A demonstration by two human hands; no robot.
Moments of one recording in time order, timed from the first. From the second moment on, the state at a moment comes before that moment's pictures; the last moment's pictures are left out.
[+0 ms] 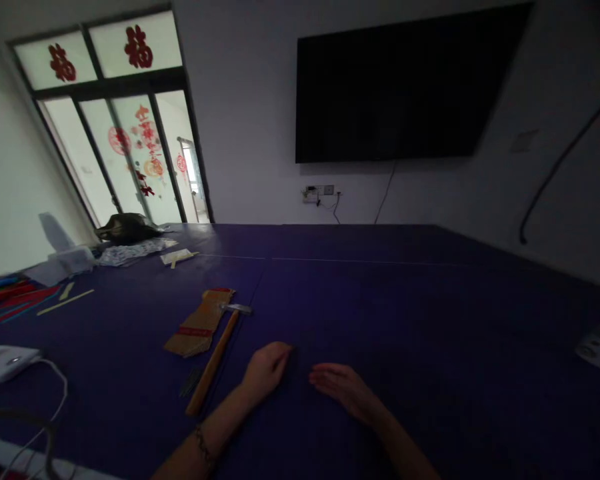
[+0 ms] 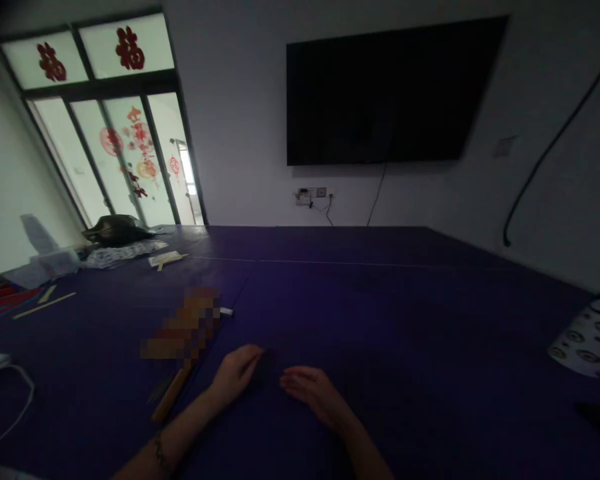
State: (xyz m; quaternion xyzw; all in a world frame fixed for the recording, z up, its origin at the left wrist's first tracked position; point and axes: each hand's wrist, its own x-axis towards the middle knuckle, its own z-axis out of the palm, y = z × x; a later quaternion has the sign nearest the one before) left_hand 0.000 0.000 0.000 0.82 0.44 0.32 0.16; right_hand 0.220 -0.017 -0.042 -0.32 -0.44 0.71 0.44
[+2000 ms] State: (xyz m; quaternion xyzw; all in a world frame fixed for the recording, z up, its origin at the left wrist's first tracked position) left_hand 0.204 -0.001 -0.034 0.44 0.28 0.41 0.75; right_hand 0.310 0.018 -0.016 -0.68 -0.47 0.41 0.38
